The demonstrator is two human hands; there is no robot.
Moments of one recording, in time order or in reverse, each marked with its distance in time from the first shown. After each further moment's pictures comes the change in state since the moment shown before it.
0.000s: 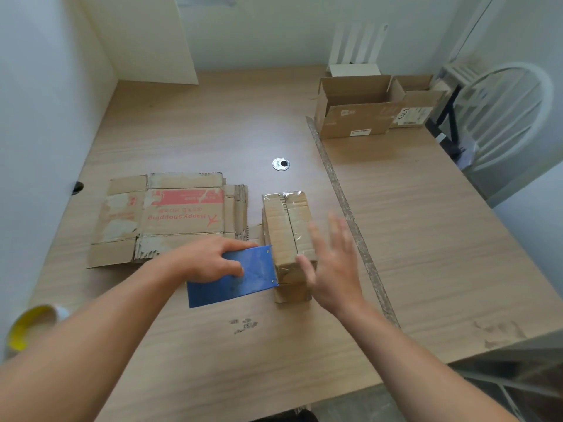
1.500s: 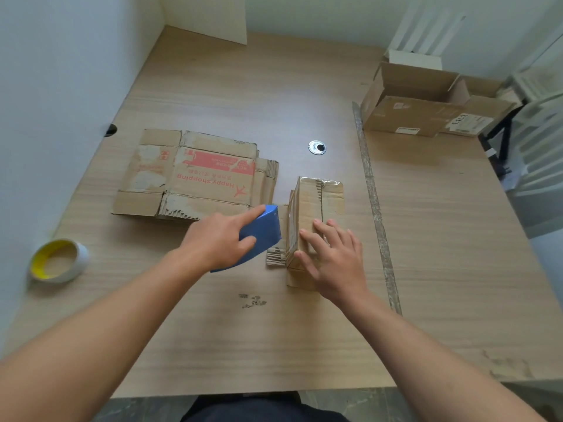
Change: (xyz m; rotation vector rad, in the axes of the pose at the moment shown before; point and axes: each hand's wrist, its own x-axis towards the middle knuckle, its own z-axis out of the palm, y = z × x) left_hand -0.004 -0.029 0.036 0.116 0.414 -0.160; right_hand 0.010 -0.009 0.029 -0.119 -0.032 -0.262
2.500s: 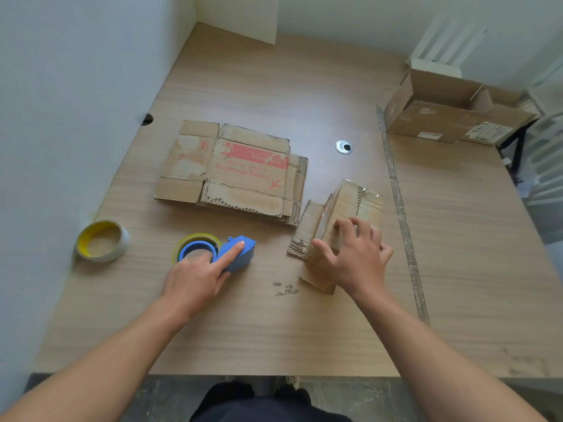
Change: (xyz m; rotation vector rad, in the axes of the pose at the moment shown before) left_hand -0.085 -0.123 0.088 0.079 0.269 0.086; right_hand 0.005 -0.063 -0.011 -0.104 -0.181 0.346
